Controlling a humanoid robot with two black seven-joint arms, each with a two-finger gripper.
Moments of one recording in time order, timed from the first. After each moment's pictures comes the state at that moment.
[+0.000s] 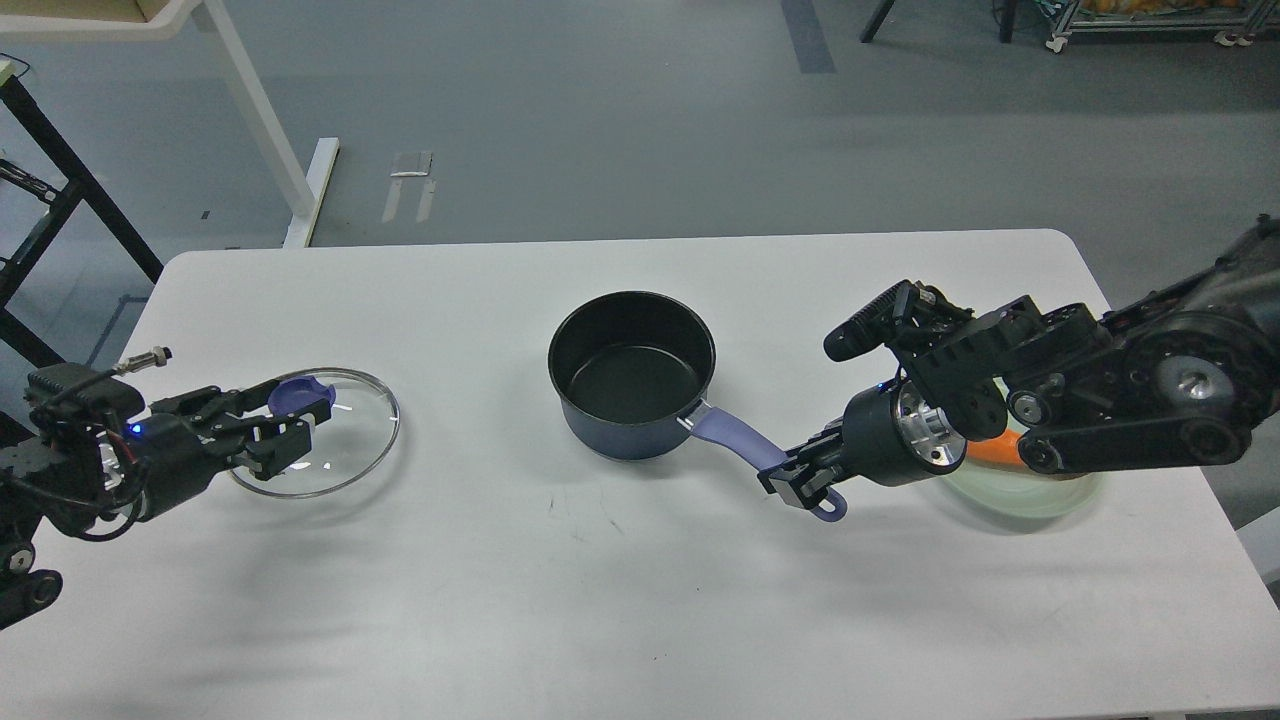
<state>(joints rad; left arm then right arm) -0.62 0.92 -0.11 -1.13 1.55 0.30 -0.37 1.76 -0.37 -0.93 1.55 -0.92 0.06 0.19</state>
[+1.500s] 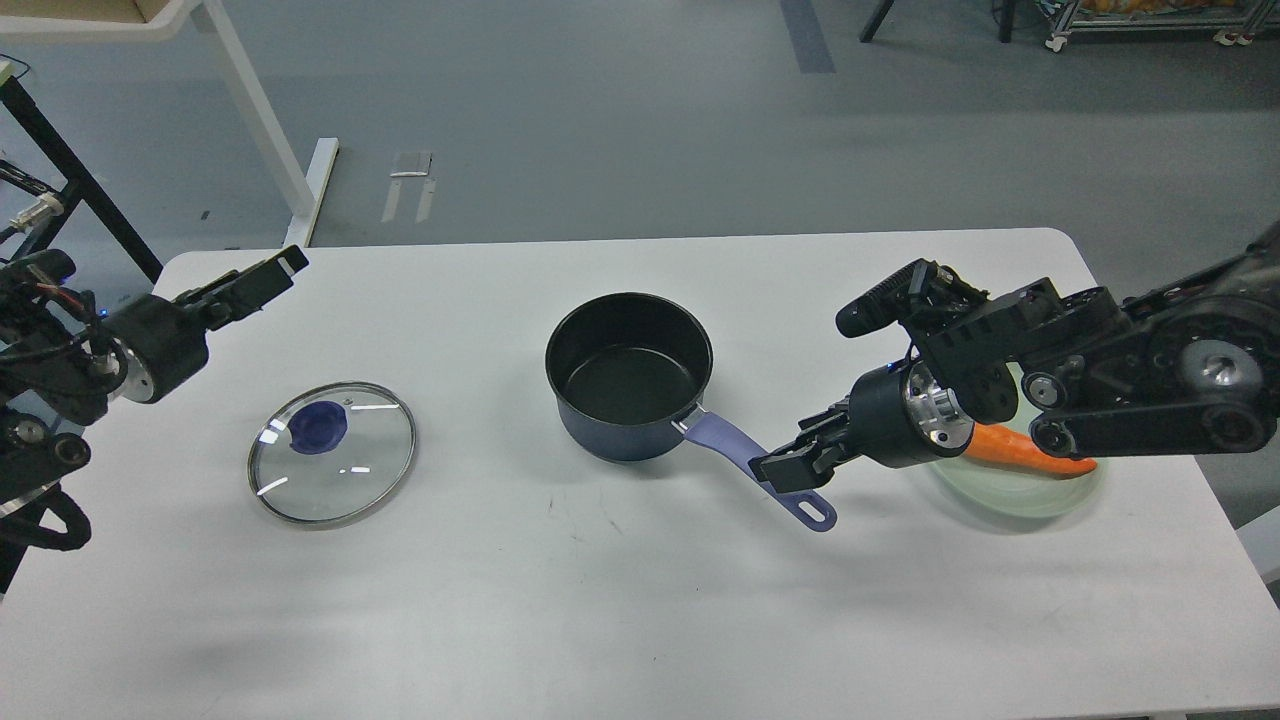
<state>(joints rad) -0.83 0.89 -0.11 -1.11 0.93 0.21 -0.37 1.77 -0.43 -0.90 1.56 -0.91 0.06 0.19</state>
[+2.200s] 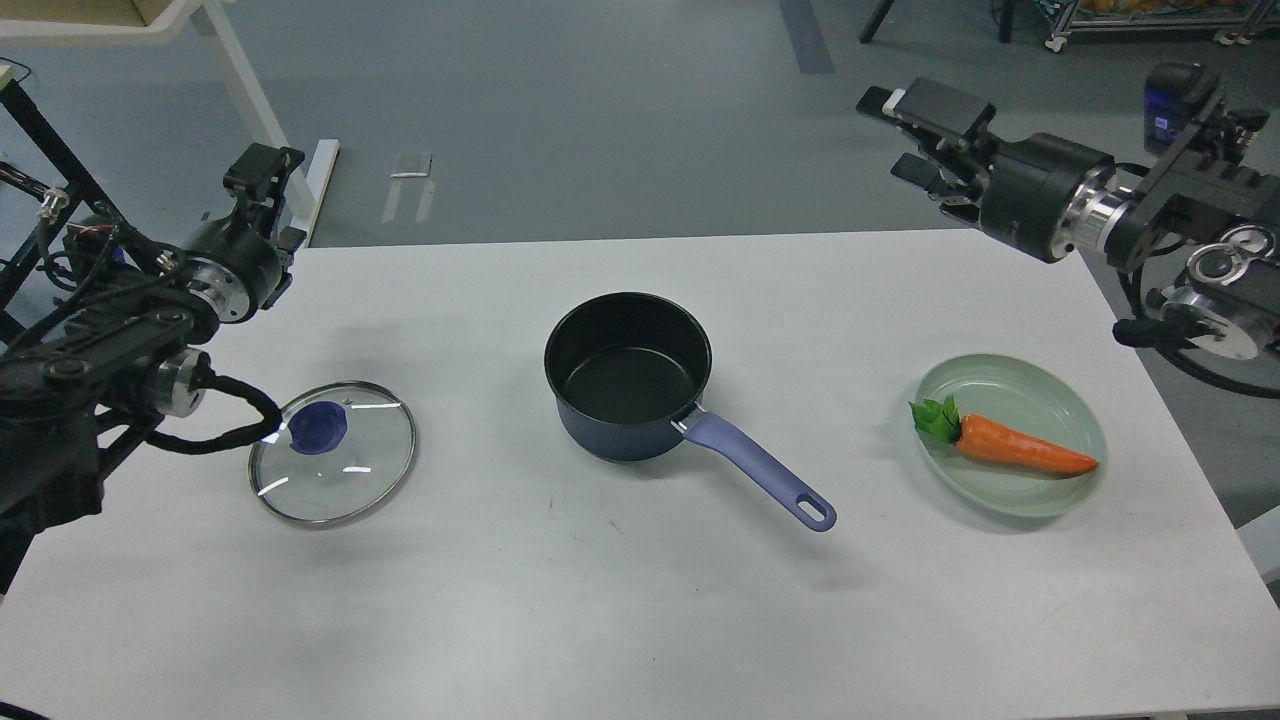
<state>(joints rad) -0.89 0.49 -0.26 -0.70 0.17 0.05 -0.30 1.08 -0.80 0.22 1.32 -0.56 0.04 0.20</state>
